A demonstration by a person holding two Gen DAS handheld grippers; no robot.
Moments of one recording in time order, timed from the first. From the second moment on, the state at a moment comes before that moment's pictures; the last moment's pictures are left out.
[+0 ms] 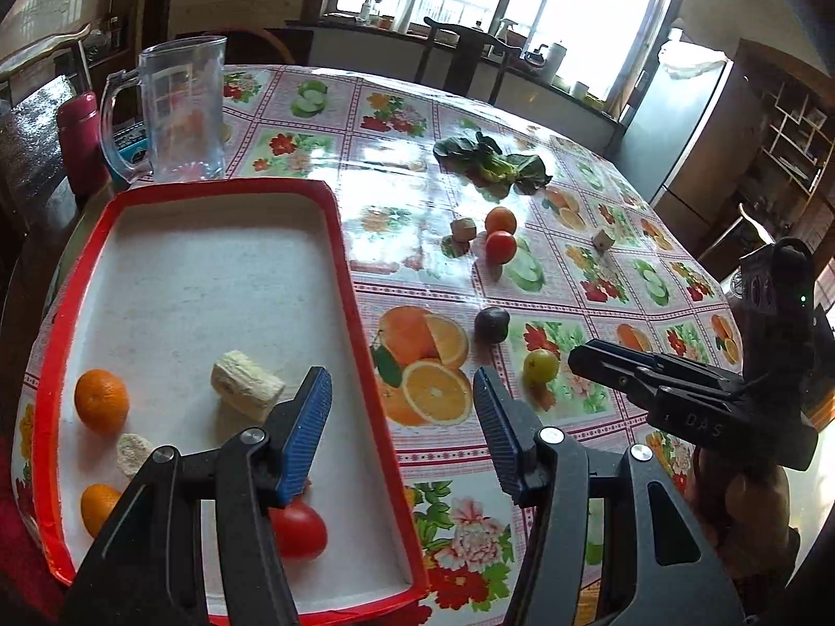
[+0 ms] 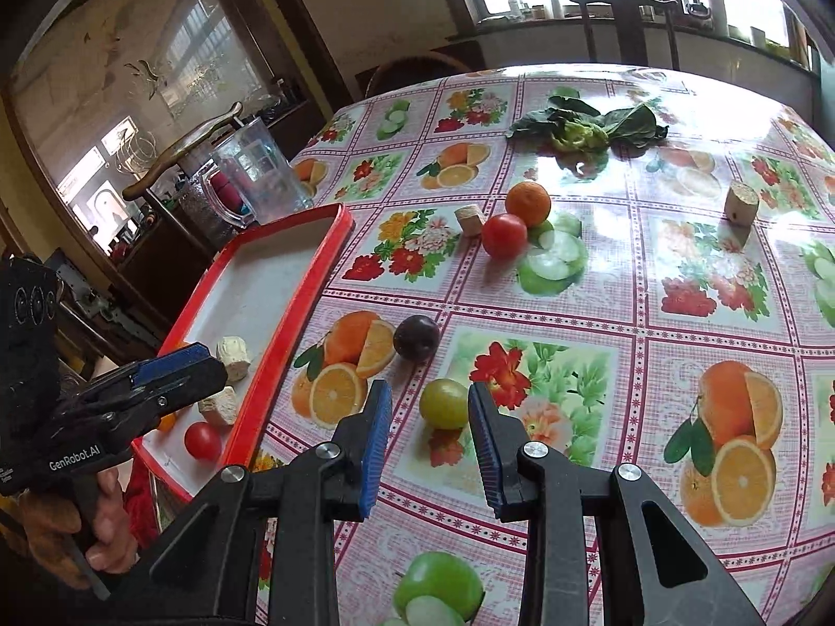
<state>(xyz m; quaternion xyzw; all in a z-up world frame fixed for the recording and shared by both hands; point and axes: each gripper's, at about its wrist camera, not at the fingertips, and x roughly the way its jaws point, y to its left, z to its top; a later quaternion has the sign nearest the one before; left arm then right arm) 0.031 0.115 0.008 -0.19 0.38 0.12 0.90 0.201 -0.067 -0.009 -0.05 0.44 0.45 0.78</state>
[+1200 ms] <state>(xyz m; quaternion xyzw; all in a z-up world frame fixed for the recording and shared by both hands) 0.149 0.065 -0.035 -0.13 0.45 0.08 0.88 0.231 -0.108 -0.024 -0.03 0.44 0.41 0.80</state>
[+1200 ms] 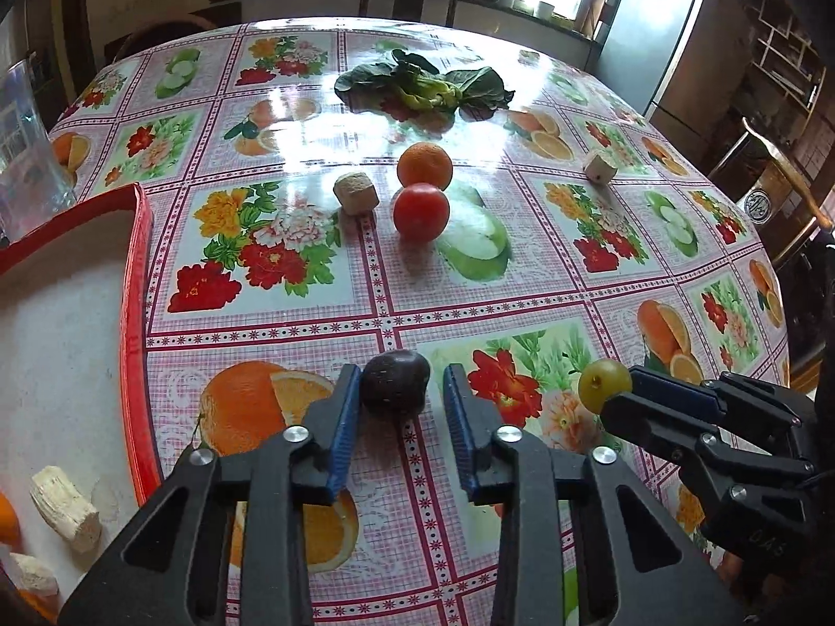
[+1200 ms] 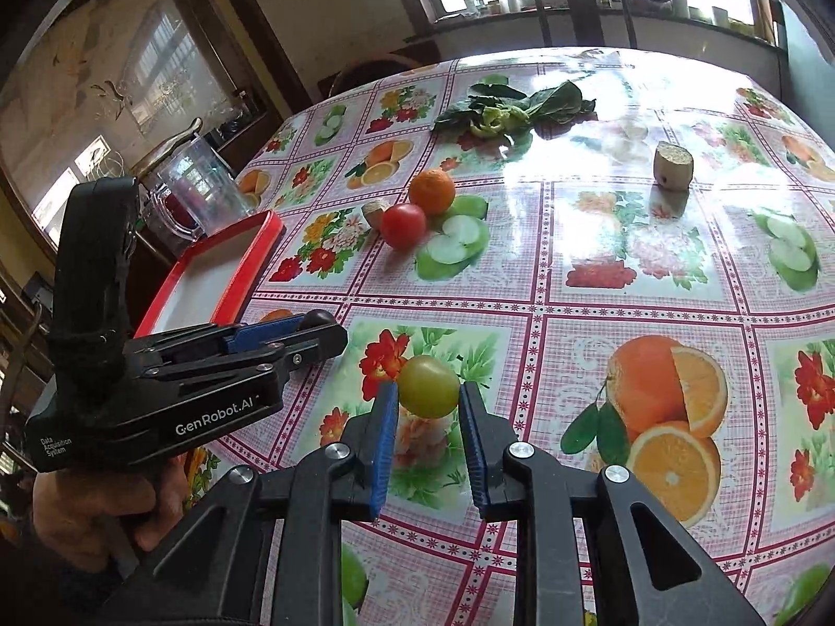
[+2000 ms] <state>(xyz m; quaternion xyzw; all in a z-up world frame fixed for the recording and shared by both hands) 0.063 0.098 0.001 -0.16 0.39 0.10 0.90 0.180 -0.083 0.015 -0.04 0.41 0.45 0.79</state>
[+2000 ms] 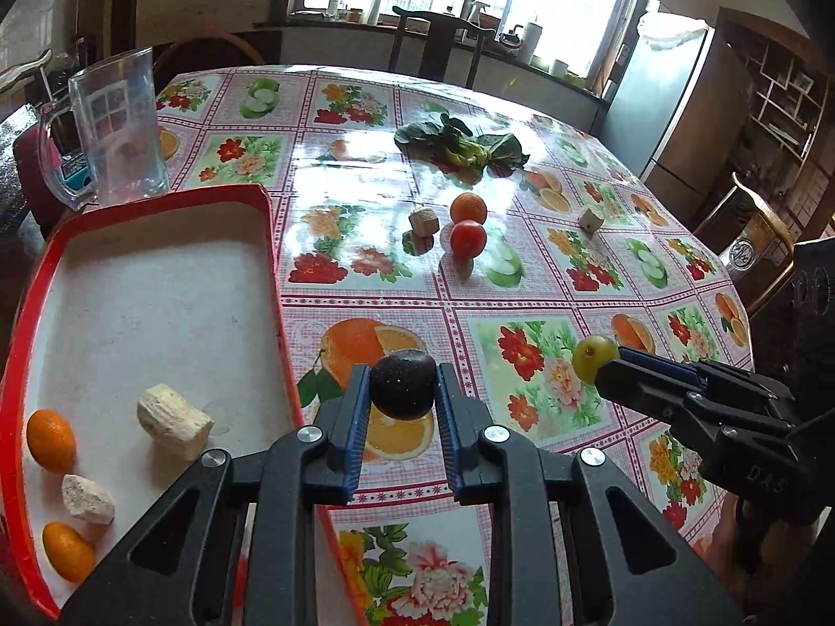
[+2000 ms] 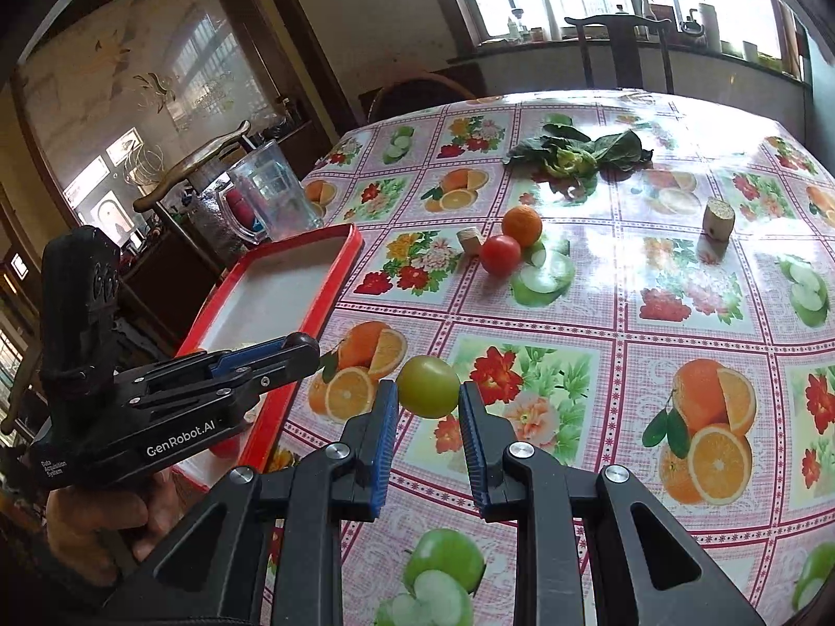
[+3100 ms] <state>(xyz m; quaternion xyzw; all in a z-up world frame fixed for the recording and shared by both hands) -0.009 0.175 0.002 -0.21 0.35 0.16 0.90 0.130 0.006 0.018 -0.10 0.40 0.51 0.76</state>
